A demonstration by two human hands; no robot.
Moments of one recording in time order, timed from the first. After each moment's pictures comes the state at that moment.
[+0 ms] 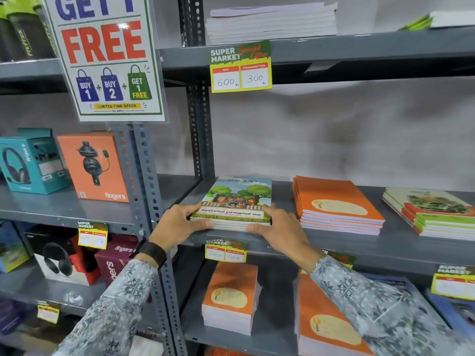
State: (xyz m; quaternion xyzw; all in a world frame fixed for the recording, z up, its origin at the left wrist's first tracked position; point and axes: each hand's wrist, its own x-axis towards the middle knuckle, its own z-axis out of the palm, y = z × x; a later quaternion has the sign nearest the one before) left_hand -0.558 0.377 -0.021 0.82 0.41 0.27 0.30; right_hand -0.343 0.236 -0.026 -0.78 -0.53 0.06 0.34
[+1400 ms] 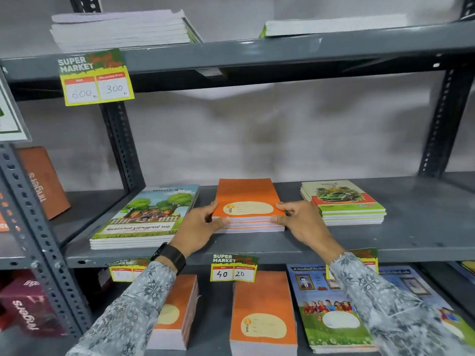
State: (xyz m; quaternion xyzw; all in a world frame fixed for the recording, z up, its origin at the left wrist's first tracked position) left_hand -0.335 0.287 -0.033 0.87 0.26 0.26 0.33; right_hand -0.122 0.113 -0.036 -0.76 -0.45 0.07 0.47
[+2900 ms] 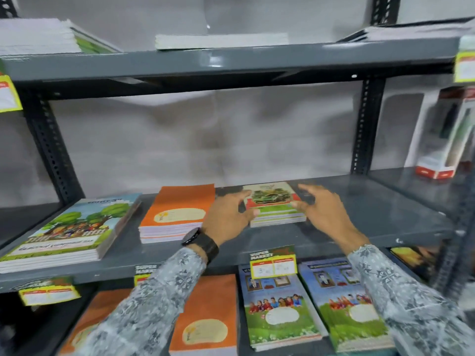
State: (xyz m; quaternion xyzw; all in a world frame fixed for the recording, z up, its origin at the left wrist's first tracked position) left_hand -0.174 0.135 0.008 0.93 0.19 0.24 0.22; right_hand -0.007 -0.041 0.000 -0.83 -0.38 -0.08 0.41
